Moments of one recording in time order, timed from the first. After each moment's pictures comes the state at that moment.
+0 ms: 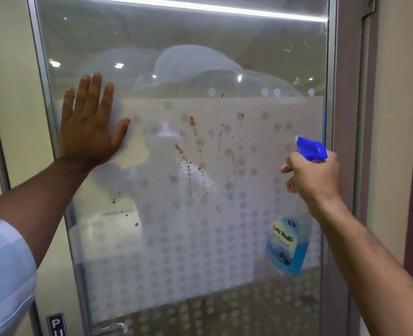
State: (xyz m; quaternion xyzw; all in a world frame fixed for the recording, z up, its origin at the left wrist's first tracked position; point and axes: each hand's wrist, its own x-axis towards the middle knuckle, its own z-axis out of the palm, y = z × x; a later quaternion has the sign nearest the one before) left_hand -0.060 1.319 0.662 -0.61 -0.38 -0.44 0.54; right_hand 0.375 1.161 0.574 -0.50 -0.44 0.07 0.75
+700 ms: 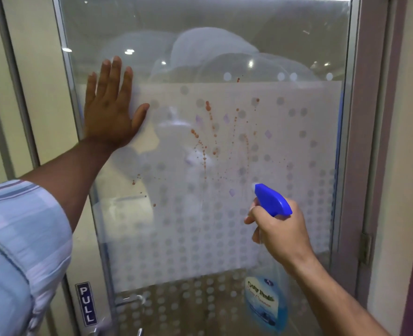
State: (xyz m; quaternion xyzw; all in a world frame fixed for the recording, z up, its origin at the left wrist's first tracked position) left_hand -0.059 1.310 0.668 -0.61 -0.41 -0.42 0.53; right_hand 0.285 1.114 0.478 -0.47 -0.56 0.19 0.65
